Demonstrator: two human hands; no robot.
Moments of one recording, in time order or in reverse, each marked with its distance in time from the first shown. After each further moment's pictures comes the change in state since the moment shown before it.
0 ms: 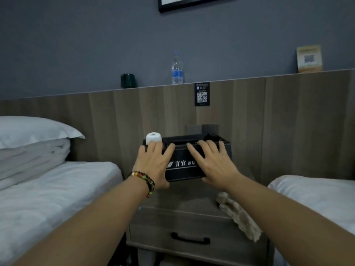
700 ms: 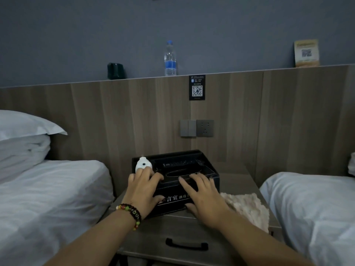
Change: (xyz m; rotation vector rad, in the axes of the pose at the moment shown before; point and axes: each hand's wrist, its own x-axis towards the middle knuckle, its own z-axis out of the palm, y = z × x) left_hand -0.022 0.009 0.099 -0.447 0.062 -0.018; right_hand -0.037 -0.056 0.080 0.305 -0.186 0.082
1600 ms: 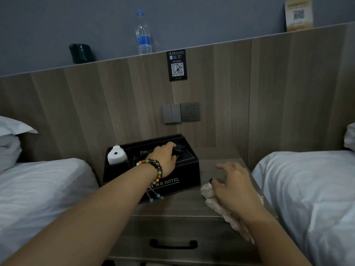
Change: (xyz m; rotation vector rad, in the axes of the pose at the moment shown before) left_hand 0.127 0.064 0.046 -0.234 -0.350 -0.097; right_hand -0.036 0.068 -0.021 0.560 0.127 0.594
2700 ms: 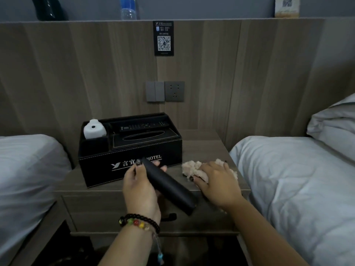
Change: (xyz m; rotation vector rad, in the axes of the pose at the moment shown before) left_hand -0.140 0.057 0.042 -1.794 0.539 -0.579; right_hand -0.020 0.048 0.025 -0.371 -0.181 -0.143
